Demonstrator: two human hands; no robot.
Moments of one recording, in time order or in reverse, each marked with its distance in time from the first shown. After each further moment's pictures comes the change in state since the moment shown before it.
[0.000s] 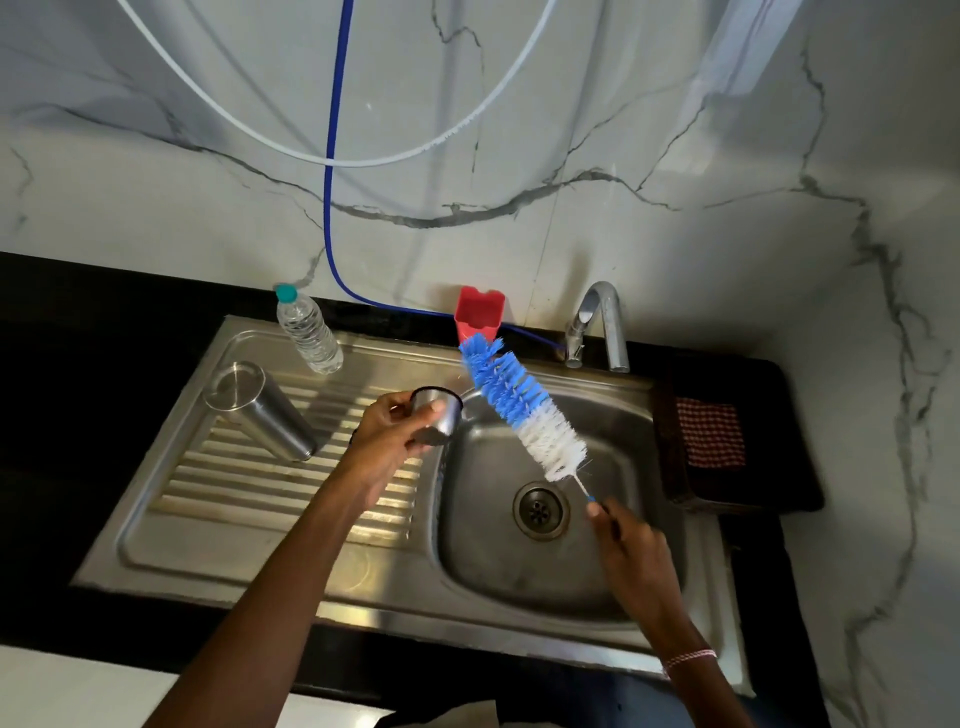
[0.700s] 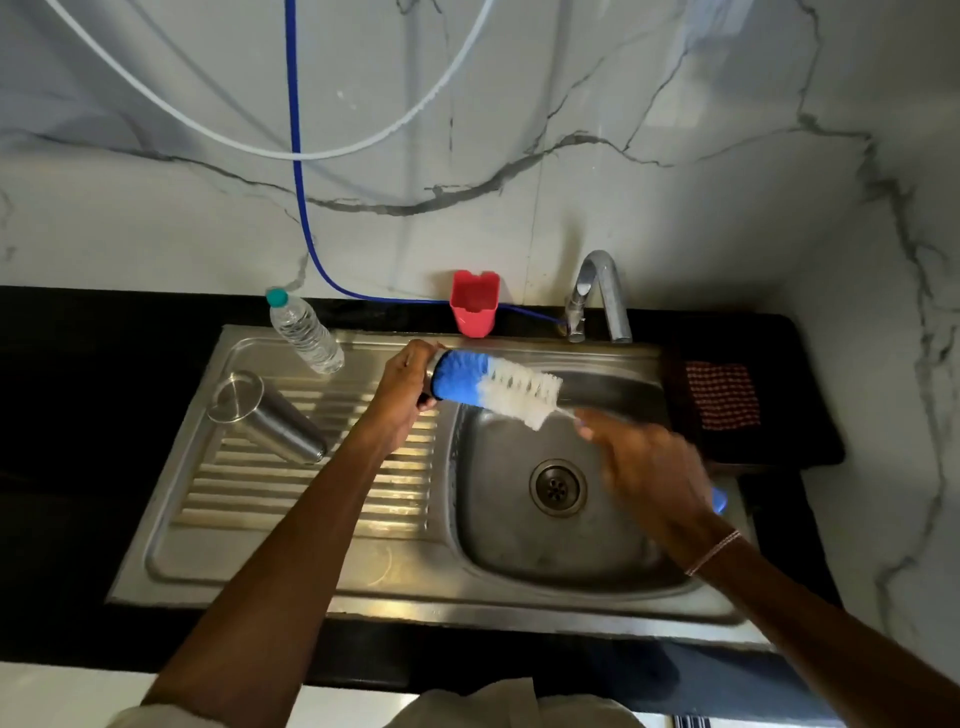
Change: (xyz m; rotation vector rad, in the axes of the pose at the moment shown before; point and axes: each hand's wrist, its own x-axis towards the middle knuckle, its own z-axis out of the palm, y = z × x) left_hand 0.056 0.017 0.019 0.278 0.015 0.019; right_hand 0.044 -0.051 -0.036 -0.405 -0.074 -0.297
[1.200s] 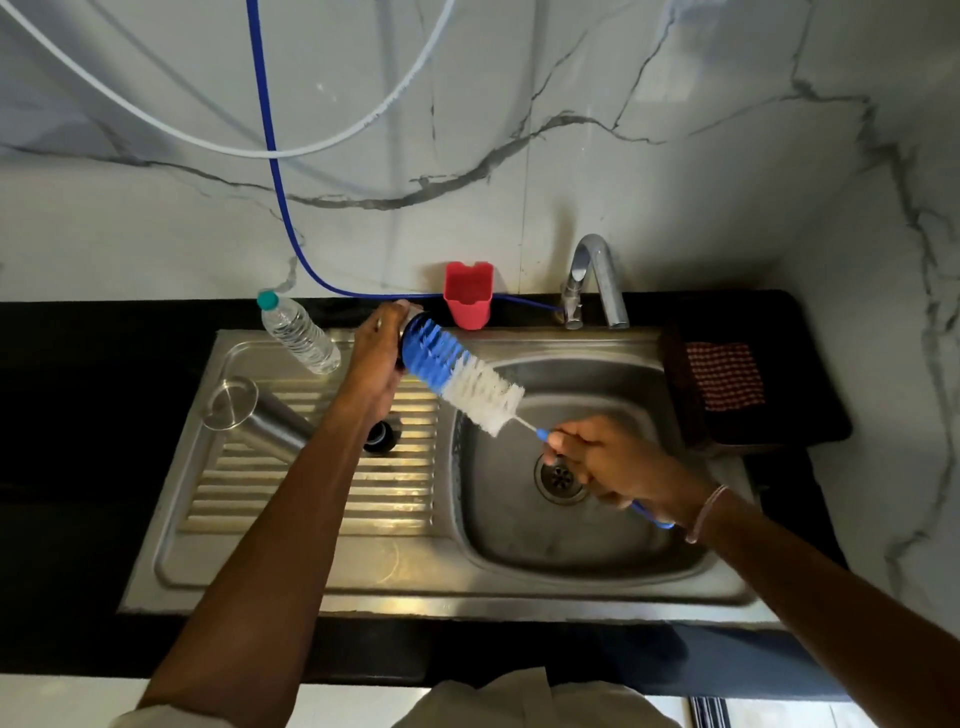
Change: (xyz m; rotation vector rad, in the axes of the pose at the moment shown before) left_hand 0.014 0.035 -0.007 -0.117 0.075 0.089; right_hand 0.019 -0.009 0.011 0.910 -0.475 0.258
